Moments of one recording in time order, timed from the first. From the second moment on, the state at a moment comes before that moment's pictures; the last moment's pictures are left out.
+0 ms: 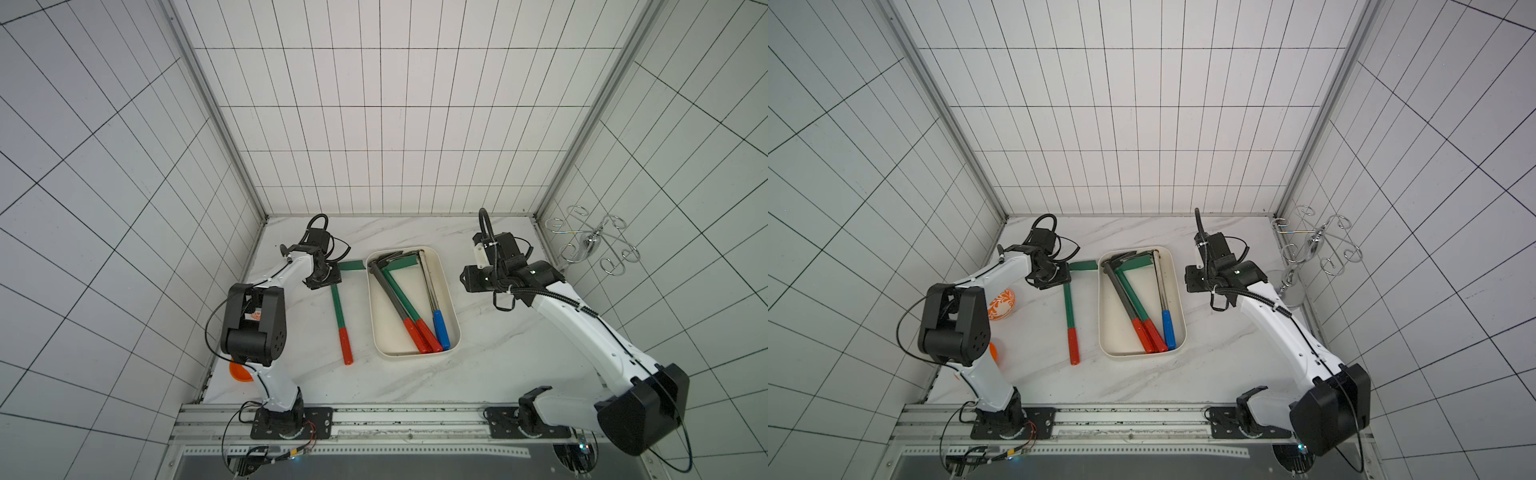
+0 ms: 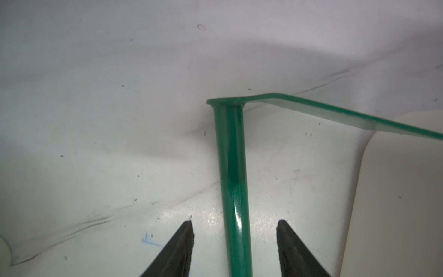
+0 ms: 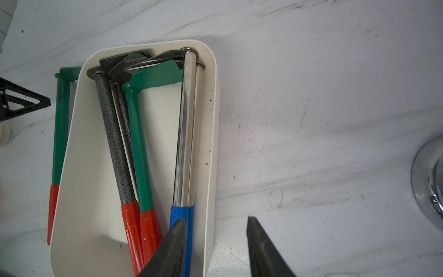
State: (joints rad) left arm -0.12 1.80 1.26 -0.70 0.06 -0.35; right arm 0.42 1.29 1.18 -0.80 0.00 0.26
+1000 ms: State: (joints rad) left arm -0.12 1.92 1.27 -0.64 0.08 -0.36; right arm 0.42 1.33 1.18 -0.79 -0.01 0.27
